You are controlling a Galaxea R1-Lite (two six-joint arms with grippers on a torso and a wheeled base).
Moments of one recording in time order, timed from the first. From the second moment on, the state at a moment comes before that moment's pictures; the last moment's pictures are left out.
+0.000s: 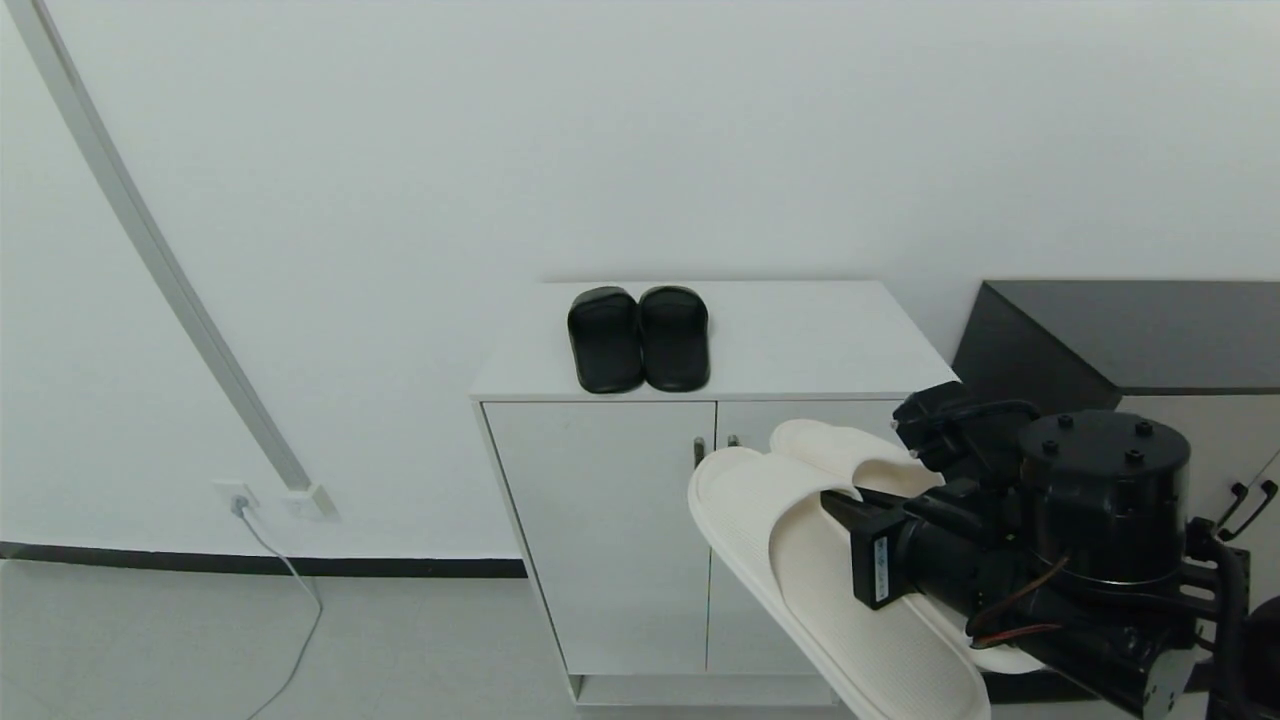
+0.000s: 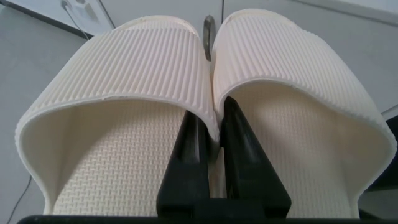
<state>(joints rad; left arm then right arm) 0.00 0.00 0.00 0.01 0.01 0.01 0.79 1.62 -0.61 -0.73 -0.28 0.14</state>
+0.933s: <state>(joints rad) 0.00 0.00 0.00 0.01 0.00 0.01 0.79 1.62 -0.59 -0.73 -0.27 0.14</state>
